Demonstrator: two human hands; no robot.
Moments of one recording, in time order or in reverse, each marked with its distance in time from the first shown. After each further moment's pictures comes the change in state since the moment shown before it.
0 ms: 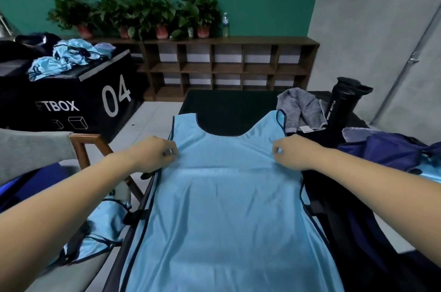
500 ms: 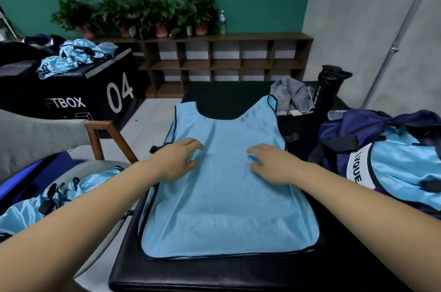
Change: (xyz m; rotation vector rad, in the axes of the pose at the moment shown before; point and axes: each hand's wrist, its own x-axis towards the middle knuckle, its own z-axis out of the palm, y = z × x) left_hand -0.083 0.088 0.035 -0.020 0.071 0.135; right_hand -0.094 -0.052 0.055 0.147 -0.005 -0.153
